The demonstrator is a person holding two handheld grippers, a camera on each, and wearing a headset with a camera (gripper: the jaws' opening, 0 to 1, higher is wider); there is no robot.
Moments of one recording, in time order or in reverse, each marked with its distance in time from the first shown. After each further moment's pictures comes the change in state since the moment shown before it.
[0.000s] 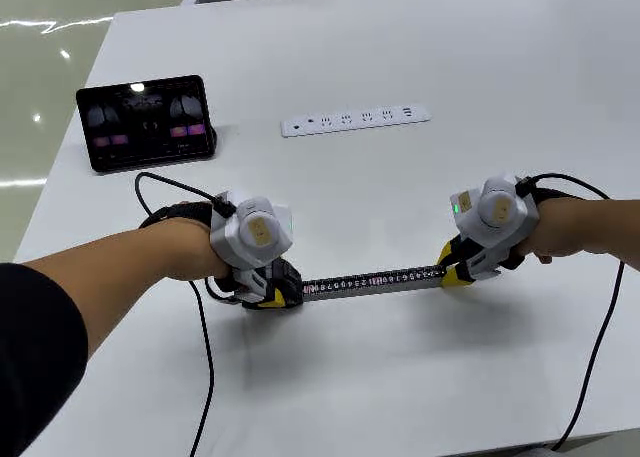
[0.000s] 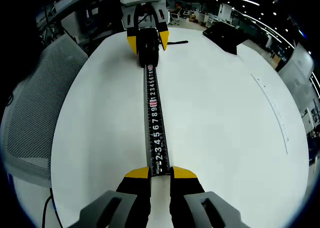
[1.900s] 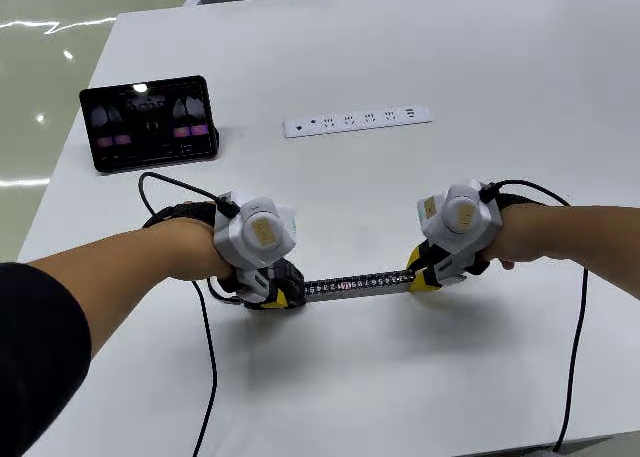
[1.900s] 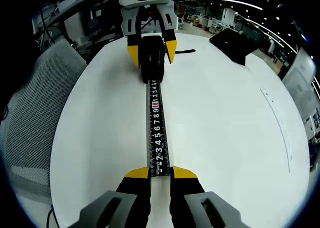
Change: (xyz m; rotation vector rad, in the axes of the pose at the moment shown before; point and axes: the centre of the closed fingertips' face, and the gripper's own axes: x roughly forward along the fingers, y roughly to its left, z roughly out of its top) left arm -0.001 0.000 -0.002 0.003 0.003 0.000; right arm 0.028 0.000 0.041 -0.027 -0.039 0.016
